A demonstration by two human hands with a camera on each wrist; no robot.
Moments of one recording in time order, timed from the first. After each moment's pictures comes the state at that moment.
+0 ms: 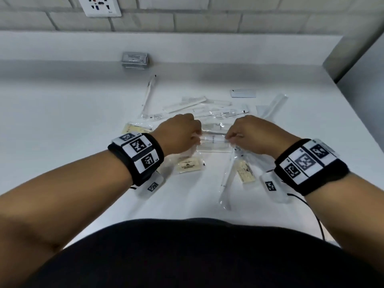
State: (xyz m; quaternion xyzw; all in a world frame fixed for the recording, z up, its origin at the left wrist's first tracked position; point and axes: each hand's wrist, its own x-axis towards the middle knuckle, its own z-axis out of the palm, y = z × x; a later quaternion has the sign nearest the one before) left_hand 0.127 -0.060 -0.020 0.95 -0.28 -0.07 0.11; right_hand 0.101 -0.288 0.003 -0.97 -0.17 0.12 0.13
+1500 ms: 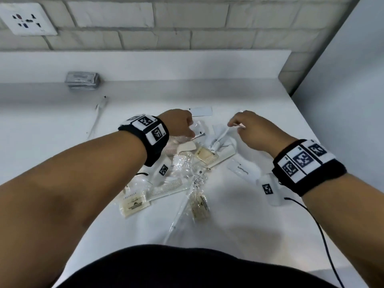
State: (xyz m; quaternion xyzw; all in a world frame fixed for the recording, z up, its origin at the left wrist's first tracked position) left_hand 0.243 -0.196 -0.014 0.96 -0.22 -0.16 0.11; right_hand 0.152 -0.412 0.008 -0.97 0.00 0.07 0.22
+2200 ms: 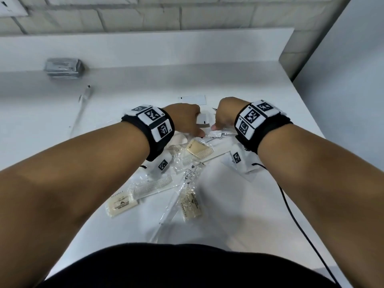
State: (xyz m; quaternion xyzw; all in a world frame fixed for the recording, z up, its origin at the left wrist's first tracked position) left_hand 0.239 -0.238 -0.020 0.94 -0.27 -0.22 0.05; right_hand 0.212 -0.377 0.003 -0.97 0.03 0.24 -0.01
